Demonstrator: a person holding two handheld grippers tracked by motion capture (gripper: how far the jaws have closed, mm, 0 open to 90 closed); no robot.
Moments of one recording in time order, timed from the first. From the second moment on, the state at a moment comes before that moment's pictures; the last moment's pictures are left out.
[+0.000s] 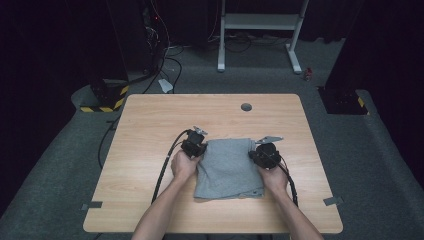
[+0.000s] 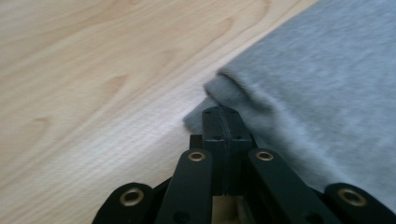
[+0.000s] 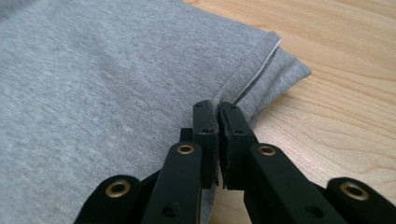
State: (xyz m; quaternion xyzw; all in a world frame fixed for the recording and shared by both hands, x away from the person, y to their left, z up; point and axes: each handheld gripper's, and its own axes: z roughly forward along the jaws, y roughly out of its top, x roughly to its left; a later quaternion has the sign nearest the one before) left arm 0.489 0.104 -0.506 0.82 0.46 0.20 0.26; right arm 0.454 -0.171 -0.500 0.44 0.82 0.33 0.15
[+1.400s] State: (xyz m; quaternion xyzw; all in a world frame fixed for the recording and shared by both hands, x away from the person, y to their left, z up) left arm 0.375 0.117 -0.495 0.83 0.36 0.14 0.40; right arm 0.361 -0.180 -0.499 0.36 0.82 0.41 0.16
